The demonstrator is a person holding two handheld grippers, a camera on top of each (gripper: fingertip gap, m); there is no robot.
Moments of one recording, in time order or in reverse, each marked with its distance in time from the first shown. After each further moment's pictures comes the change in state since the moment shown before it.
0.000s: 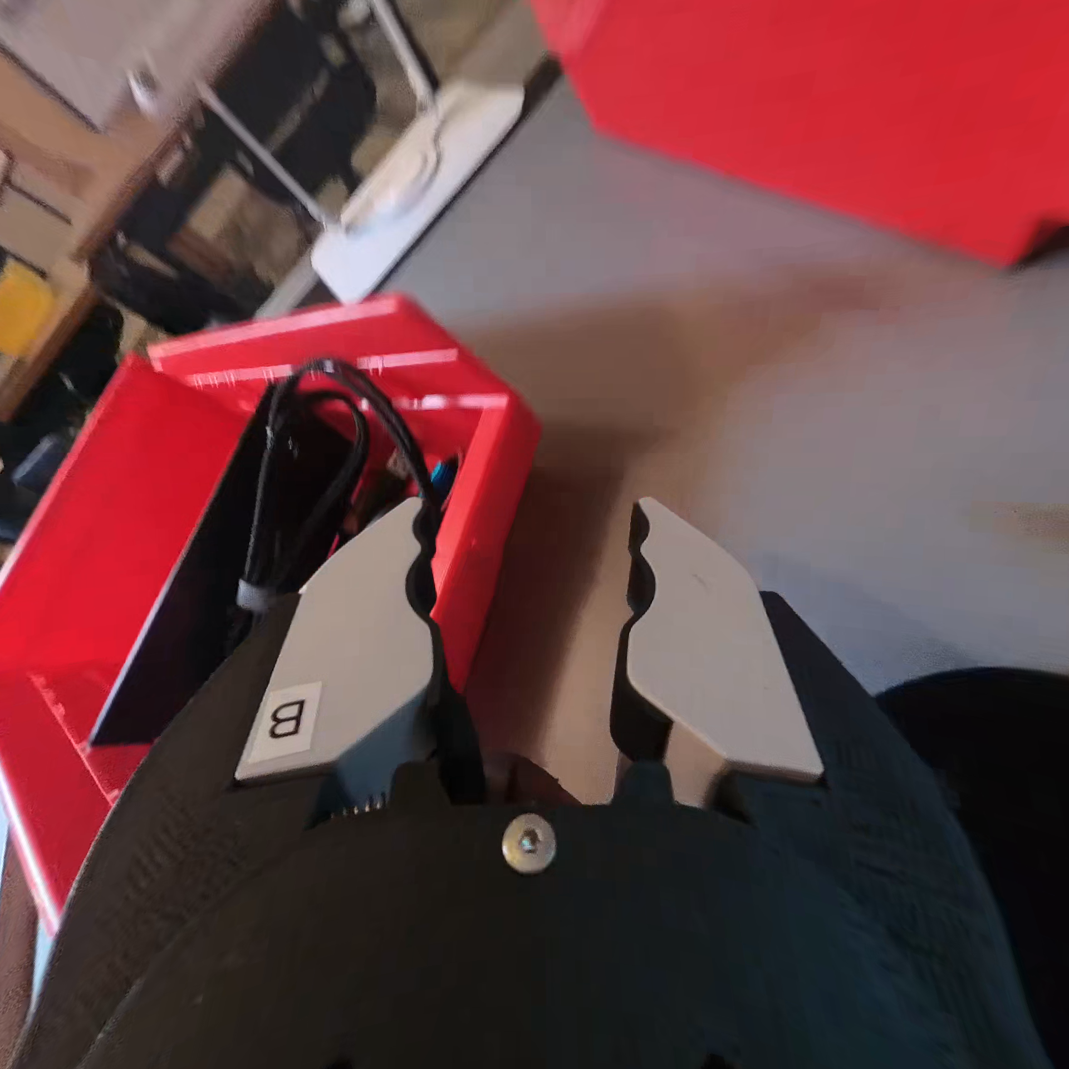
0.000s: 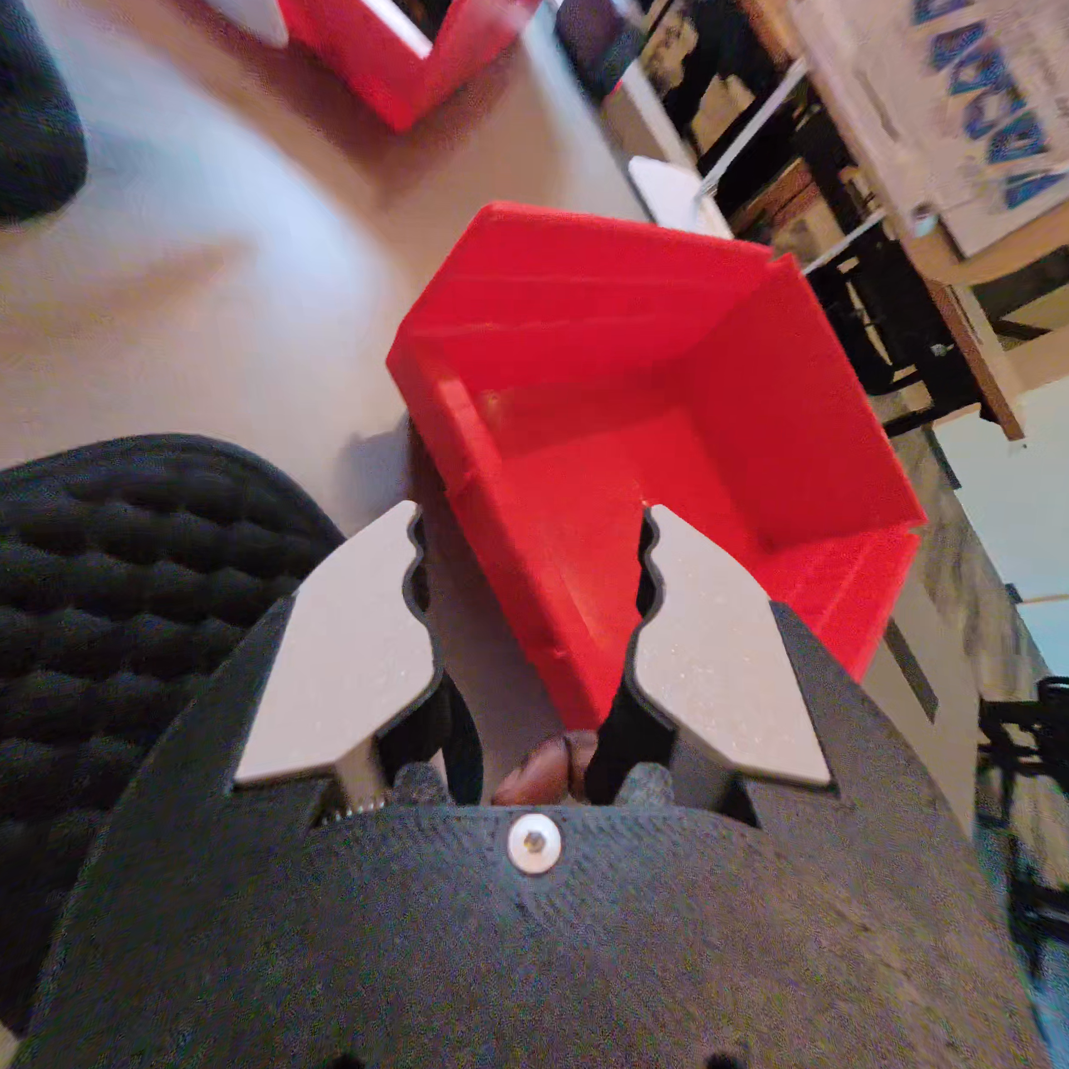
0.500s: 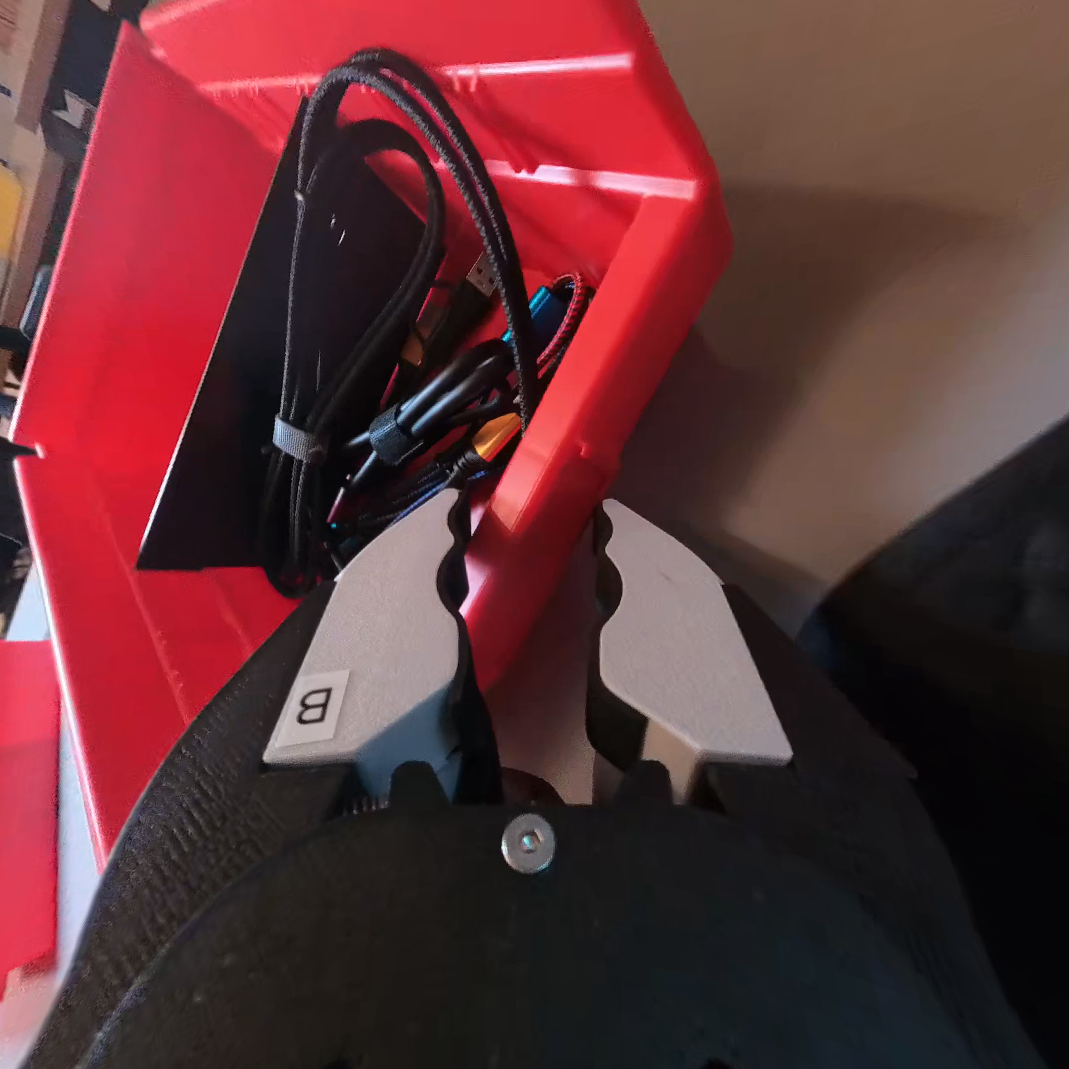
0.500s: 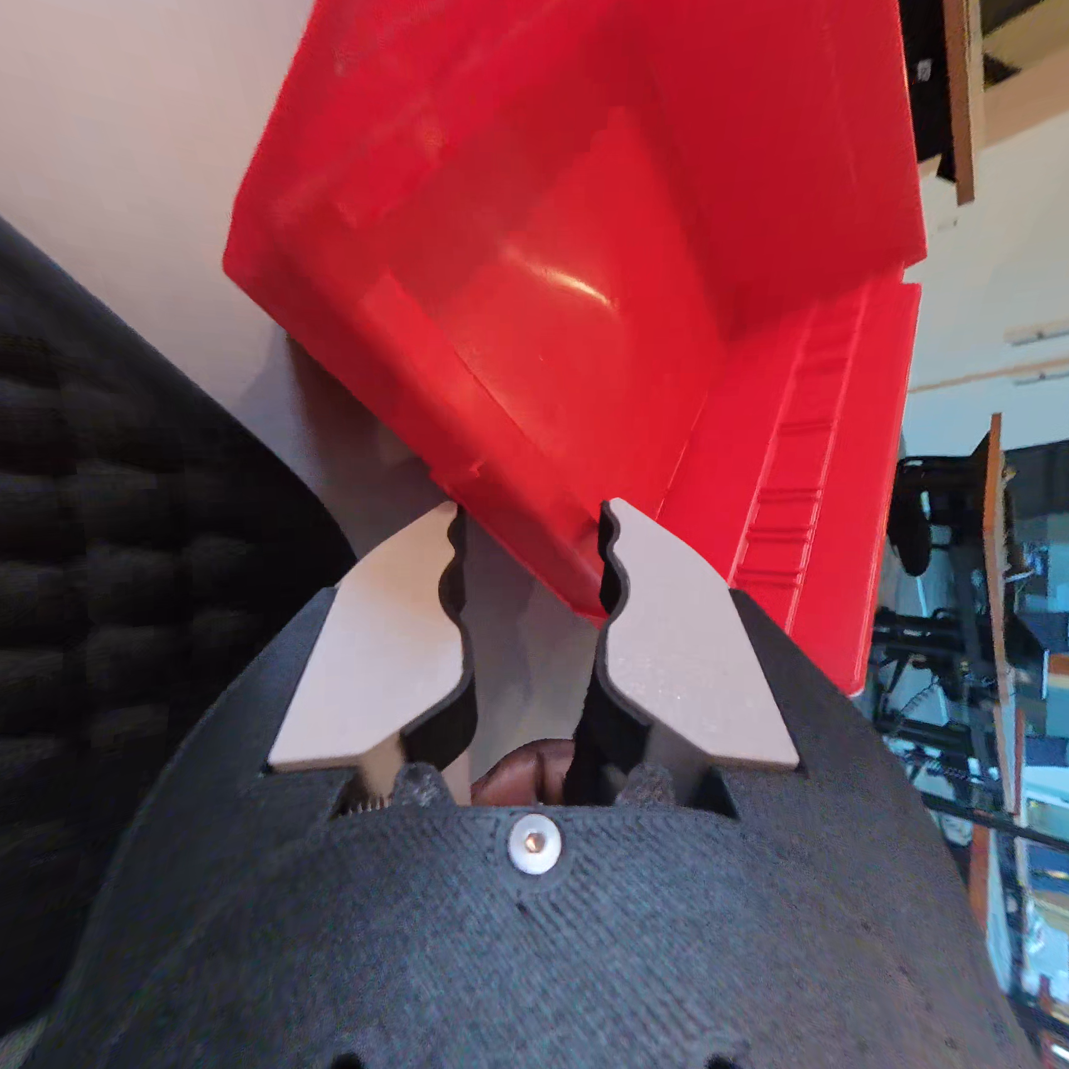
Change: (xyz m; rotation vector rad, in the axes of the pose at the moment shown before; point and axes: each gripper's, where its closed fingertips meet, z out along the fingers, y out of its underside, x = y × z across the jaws) left arm -0.050 0.105 -0.027 -0.210 -0.008 0.100; right arm 0.031 0.101 -0.004 -0.422 0.160 -0.061
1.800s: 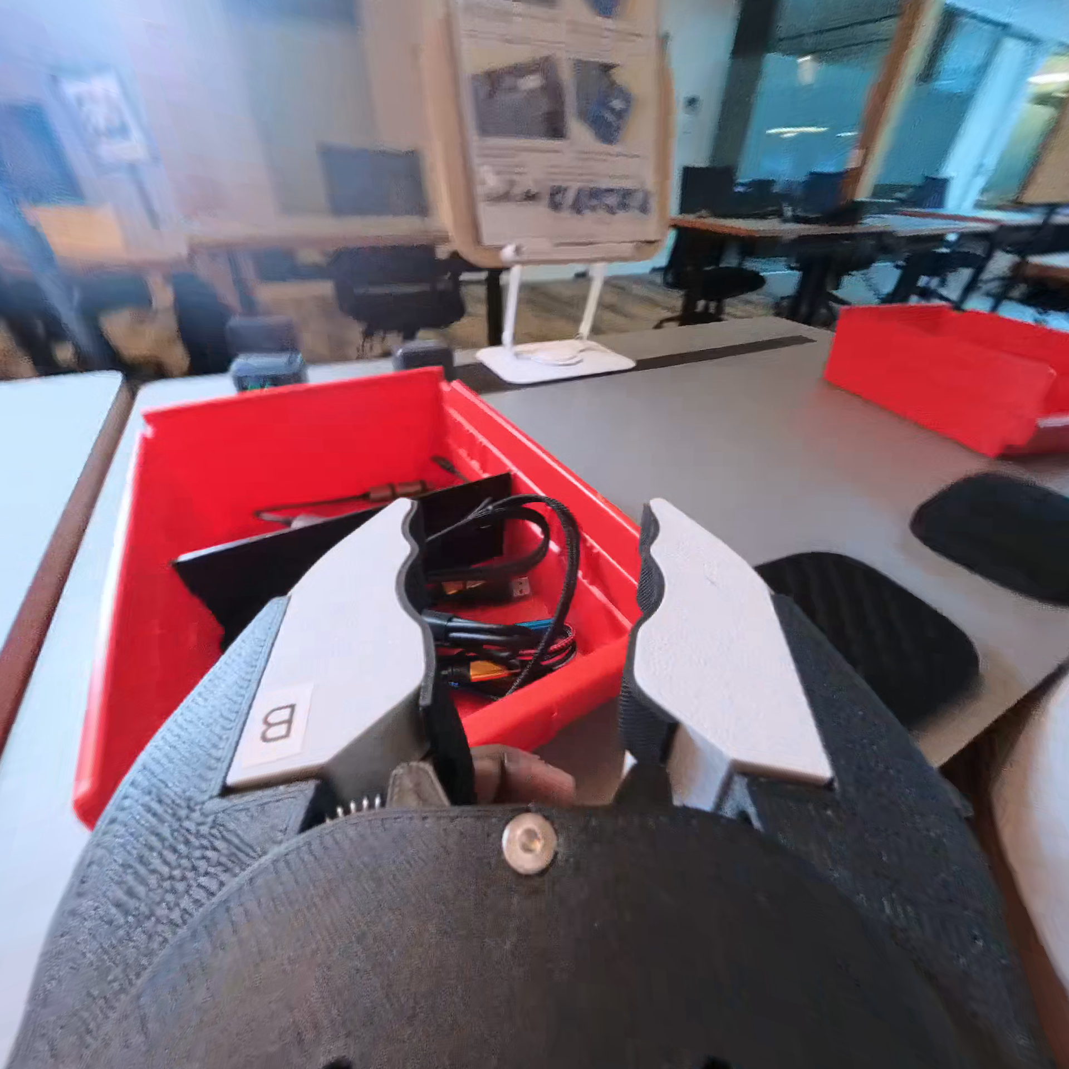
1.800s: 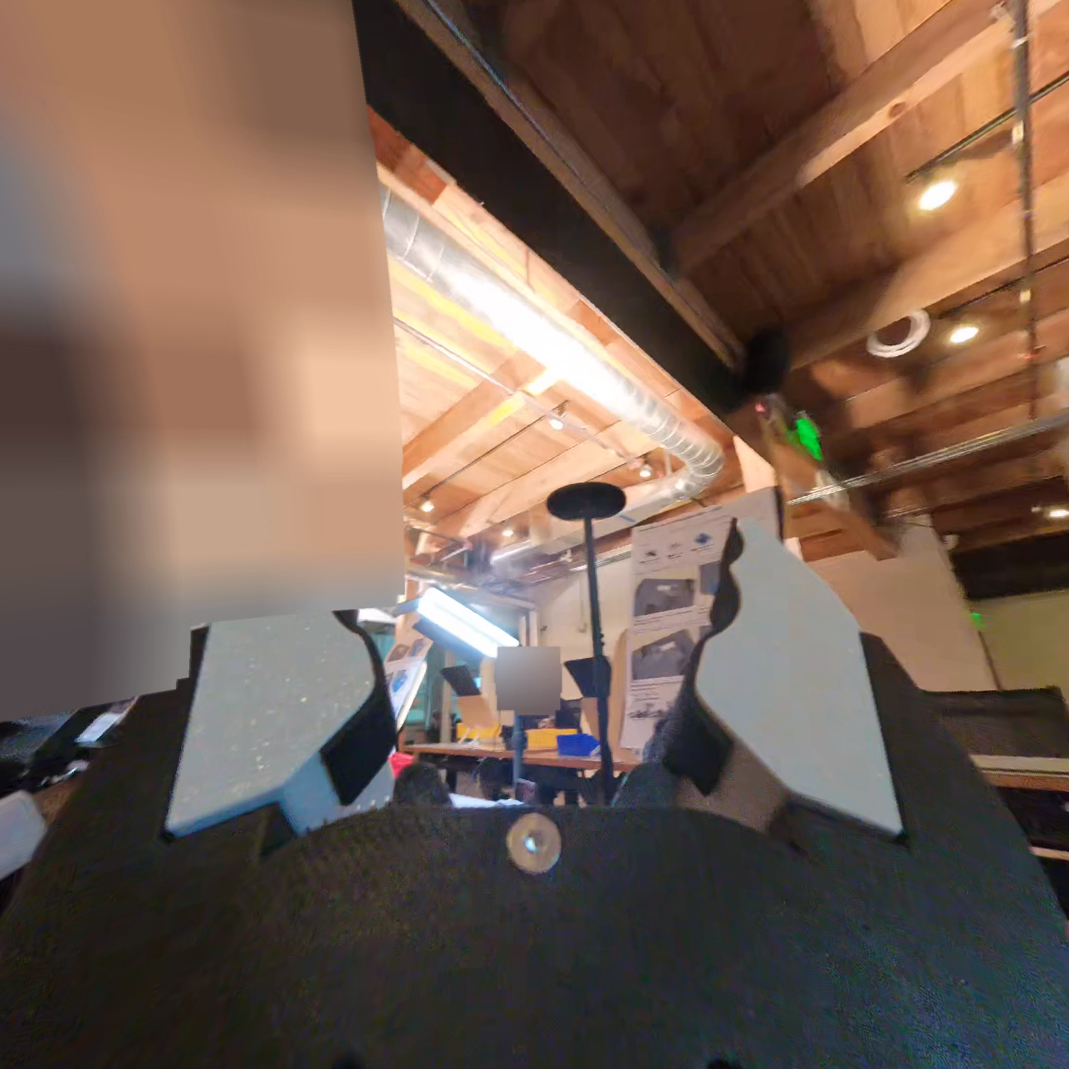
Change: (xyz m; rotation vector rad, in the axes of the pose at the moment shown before) left arm -0.080 0.048 -0.180 0.665 0.072 -0.682; right arm 0.112 -0.035 -0.262 1.841 -0.009 0.881
